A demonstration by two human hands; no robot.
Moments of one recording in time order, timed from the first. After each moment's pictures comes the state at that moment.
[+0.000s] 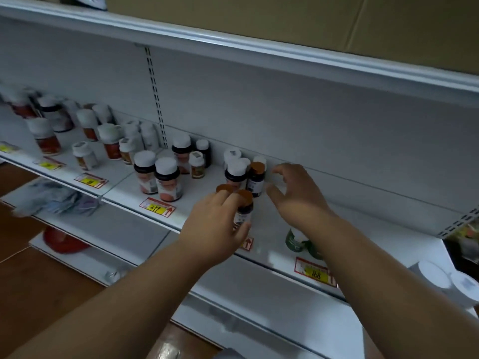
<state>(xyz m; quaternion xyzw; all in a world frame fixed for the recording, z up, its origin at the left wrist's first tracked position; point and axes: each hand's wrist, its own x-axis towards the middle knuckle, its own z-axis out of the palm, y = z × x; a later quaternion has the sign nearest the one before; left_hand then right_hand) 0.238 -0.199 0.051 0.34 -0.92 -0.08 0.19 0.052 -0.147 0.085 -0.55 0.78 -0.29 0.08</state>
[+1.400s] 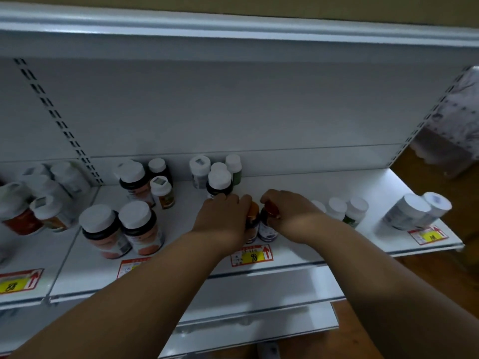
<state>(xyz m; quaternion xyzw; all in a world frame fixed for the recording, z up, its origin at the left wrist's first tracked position) 0.194 -0.321 0.015 0.09 -0.99 -0.03 0.06 0.086 -0.182 0.047 -0.43 0.88 -0.12 0.17</state>
